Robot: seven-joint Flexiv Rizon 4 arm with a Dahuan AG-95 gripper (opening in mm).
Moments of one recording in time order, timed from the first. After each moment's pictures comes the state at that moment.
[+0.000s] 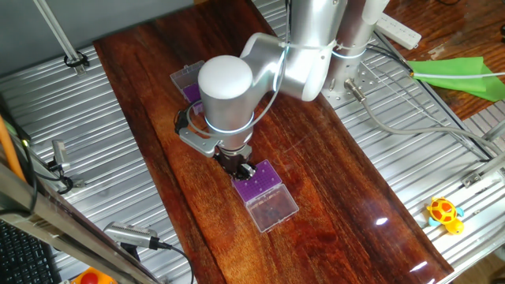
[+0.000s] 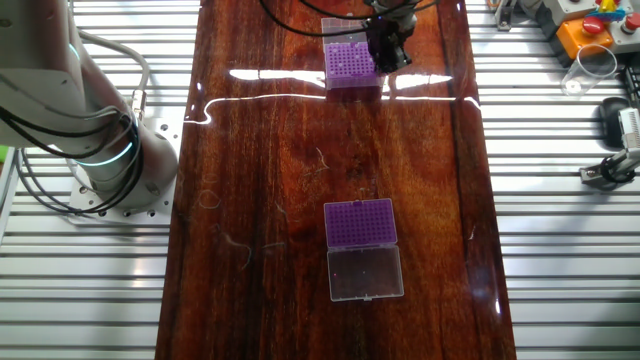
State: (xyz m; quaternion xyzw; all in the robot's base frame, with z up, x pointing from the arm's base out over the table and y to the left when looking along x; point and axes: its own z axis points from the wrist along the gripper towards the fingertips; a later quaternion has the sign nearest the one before) arm 0.477 0.200 0.053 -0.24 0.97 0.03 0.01
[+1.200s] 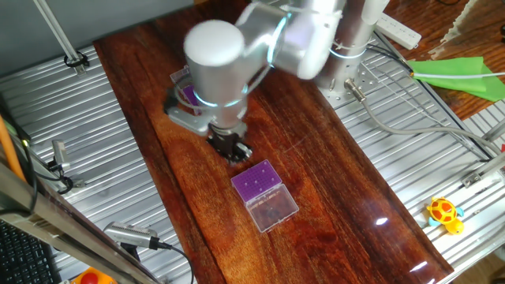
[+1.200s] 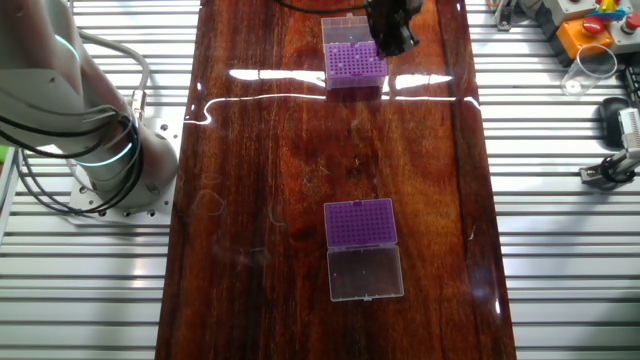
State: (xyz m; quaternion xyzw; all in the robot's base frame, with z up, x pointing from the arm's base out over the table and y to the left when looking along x) arm 0.483 0.160 0.118 -0.30 0.95 0.04 0.00
